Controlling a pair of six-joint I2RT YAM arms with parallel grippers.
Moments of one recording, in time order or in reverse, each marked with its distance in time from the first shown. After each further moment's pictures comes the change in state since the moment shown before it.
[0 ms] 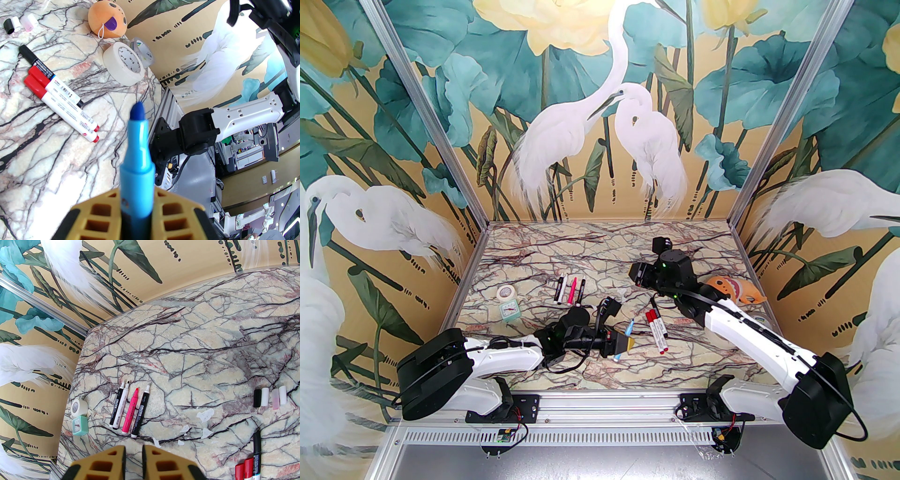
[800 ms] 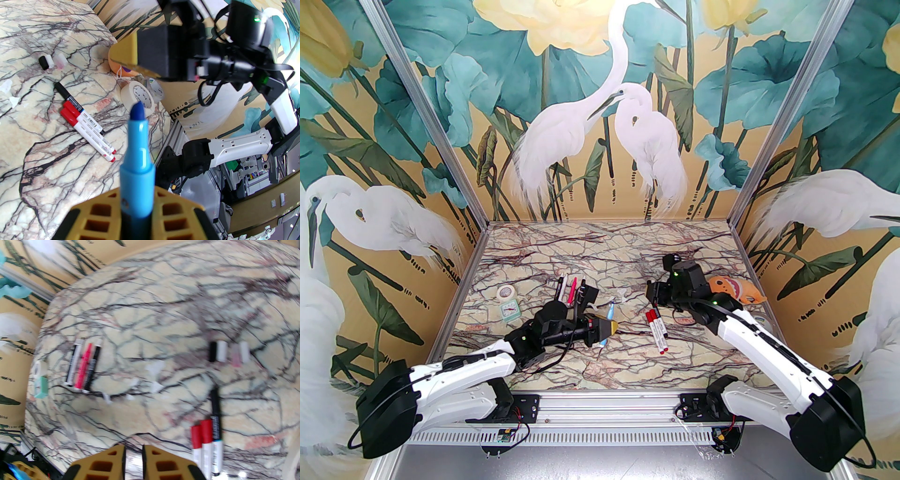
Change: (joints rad) left arm 0.099 -0.348 -0.007 -0.307 -0.130 0.030; right arm -0.140 -0.115 -0.083 -0.369 -0.055 -0.188
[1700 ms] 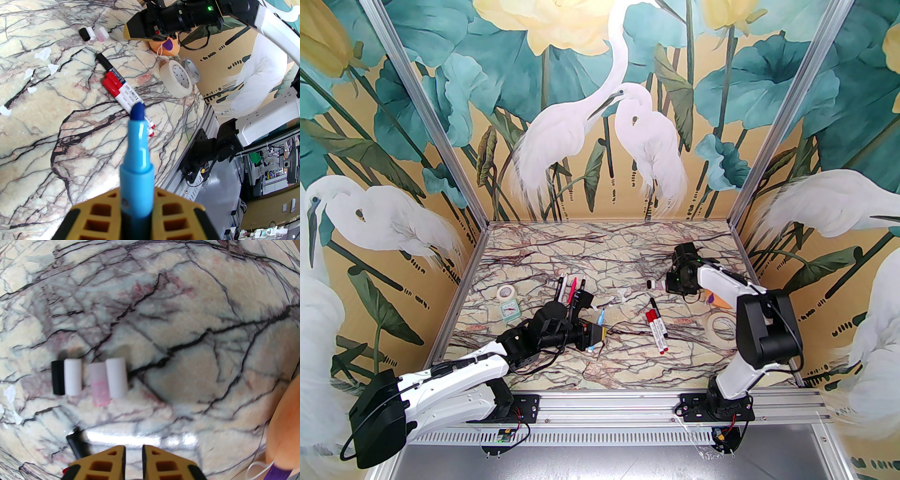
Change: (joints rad) left arm 0.021 -0.018 0.014 -0.236 -0.040 0.071; right arm -0.250 0.619 0.288 -0.105 0.132 -0.309
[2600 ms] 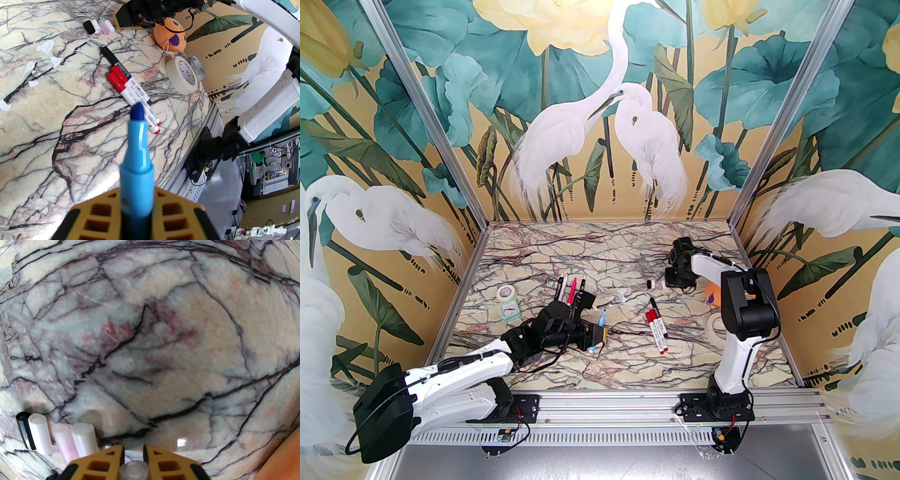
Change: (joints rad) left arm 0.000 0.034 0.000 0.015 0.001 -0.004; right arm -0.043 0.210 0.153 -0.010 0.002 -0.070
